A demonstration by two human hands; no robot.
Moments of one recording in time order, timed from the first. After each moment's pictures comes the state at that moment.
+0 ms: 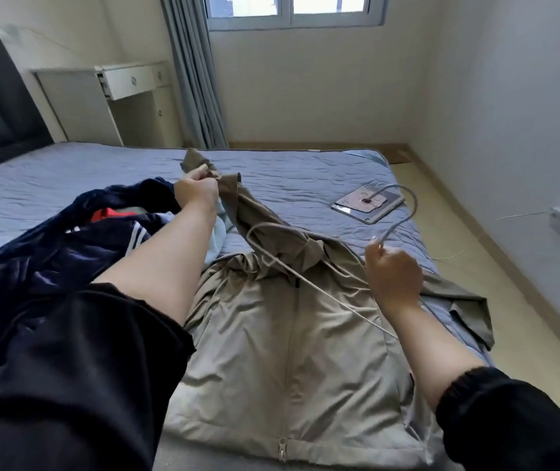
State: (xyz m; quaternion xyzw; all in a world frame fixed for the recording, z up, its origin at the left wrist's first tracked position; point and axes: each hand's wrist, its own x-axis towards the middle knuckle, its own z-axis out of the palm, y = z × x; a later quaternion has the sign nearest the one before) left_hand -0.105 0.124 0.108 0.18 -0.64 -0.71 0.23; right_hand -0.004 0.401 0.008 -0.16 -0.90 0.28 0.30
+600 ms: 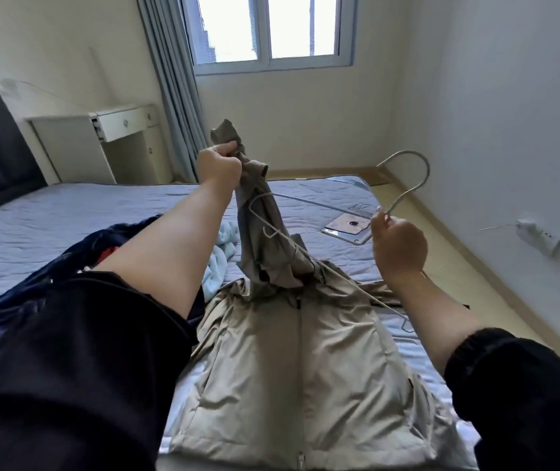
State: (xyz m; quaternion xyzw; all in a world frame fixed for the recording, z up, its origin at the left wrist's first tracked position) left_hand -0.073 0.145 0.223 0.01 -0.73 -0.65 0.21; right_hand 0.009 0.394 0.105 -0.16 -0.86 0.28 0.40
